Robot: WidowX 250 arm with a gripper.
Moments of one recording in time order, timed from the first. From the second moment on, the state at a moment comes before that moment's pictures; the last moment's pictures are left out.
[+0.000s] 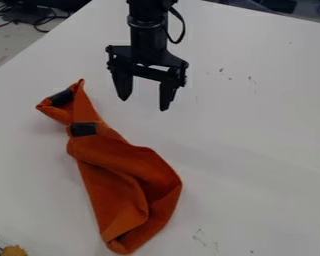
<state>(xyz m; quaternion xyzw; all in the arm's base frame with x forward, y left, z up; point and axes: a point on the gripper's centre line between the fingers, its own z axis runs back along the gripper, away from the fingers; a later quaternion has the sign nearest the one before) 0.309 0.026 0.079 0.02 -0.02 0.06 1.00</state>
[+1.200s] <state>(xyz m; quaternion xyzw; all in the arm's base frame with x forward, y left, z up) 0.251 0.079 0.071 0.04 0.00 0.17 0.99</state>
